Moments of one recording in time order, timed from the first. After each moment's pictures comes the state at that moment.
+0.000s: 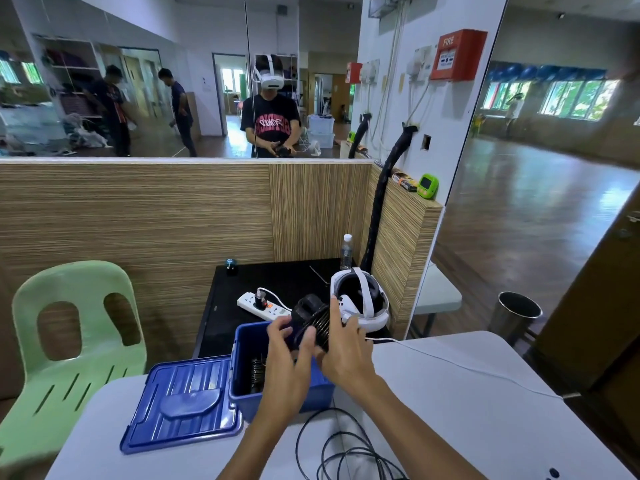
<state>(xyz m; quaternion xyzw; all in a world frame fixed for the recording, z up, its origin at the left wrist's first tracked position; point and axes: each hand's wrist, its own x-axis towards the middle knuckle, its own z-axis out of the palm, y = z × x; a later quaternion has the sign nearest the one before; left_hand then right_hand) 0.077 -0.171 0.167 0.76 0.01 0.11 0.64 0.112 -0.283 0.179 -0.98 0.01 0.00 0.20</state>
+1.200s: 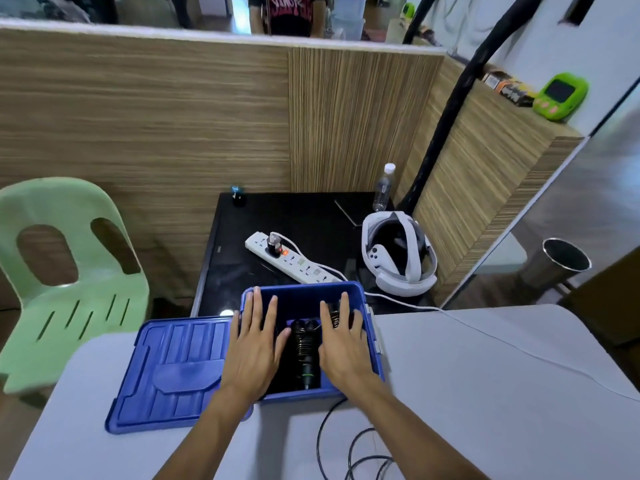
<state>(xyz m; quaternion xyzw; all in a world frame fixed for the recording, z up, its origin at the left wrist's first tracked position) 0.219 -0.067 -0.008 0.99 -0.01 0.07 0.09 0.229 -0.236 0.027 -0.98 -0.03 0.14 0.12</state>
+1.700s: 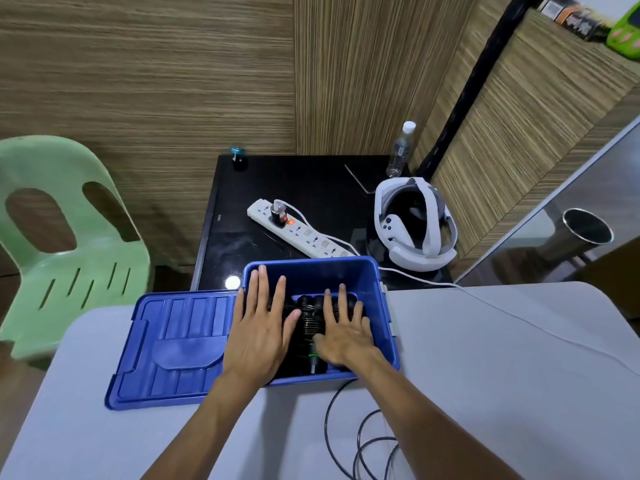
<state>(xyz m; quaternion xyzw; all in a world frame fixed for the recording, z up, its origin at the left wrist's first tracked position) 0.218 -0.068 -0.015 1.00 -0.03 0.06 0.05 0.252 -0.230 -0.013 -0.93 -0.04 0.34 0.10</state>
